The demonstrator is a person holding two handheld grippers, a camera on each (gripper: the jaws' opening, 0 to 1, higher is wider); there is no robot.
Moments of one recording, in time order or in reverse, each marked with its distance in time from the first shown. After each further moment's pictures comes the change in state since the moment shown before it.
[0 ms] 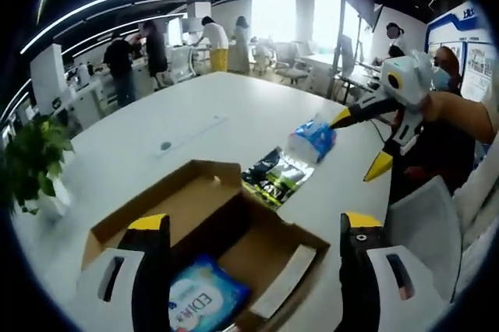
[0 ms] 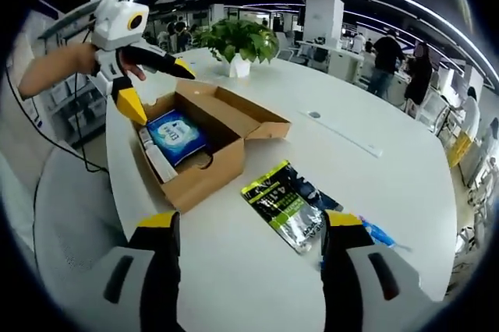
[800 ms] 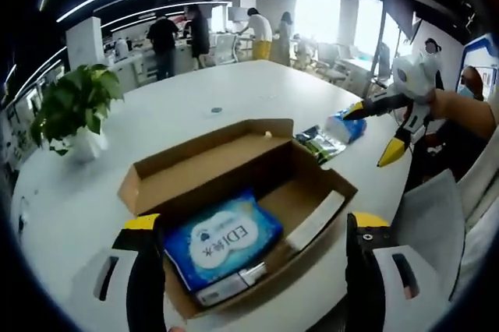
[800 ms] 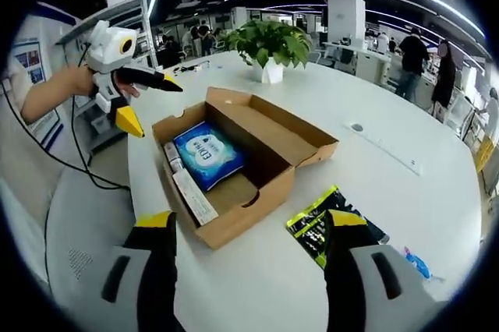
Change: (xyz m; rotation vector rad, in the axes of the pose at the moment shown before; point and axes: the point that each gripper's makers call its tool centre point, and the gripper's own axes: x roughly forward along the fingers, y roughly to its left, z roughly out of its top) left arm -0.072 0.046 -0.078 -0.168 0.033 0.173; right arm 0.047 0.049 0.036 -0.006 -0.020 0.156
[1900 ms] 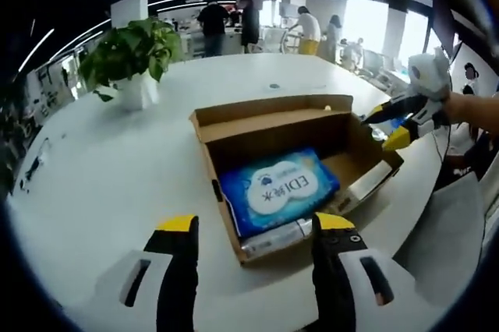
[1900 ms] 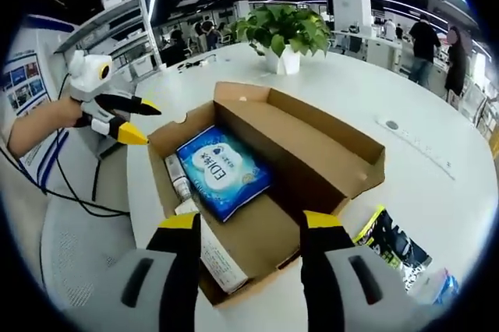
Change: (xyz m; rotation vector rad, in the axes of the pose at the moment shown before) left arm -0.025 0.072 -0.077 -0.168 0.022 0.186; right arm 0.092 0.029 0.018 0.057 0.052 0.058
